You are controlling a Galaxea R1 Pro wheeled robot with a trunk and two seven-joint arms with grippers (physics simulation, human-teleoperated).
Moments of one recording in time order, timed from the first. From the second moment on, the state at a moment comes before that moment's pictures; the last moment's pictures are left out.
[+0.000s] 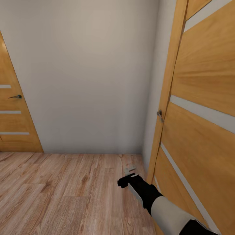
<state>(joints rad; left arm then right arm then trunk) 0.00 0.01 0.00 -0.03 0.13 -0.08 0.00 -0.74 0.17 0.54 -0.49 -0.26 0.44 -0.11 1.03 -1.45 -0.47</state>
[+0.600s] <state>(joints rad) 0.00 0.01 0.00 -0.03 0.13 -0.08 0.00 -0.67 0.17 0.54 -0.47 -0.26 0.38 -0.11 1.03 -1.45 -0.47</state>
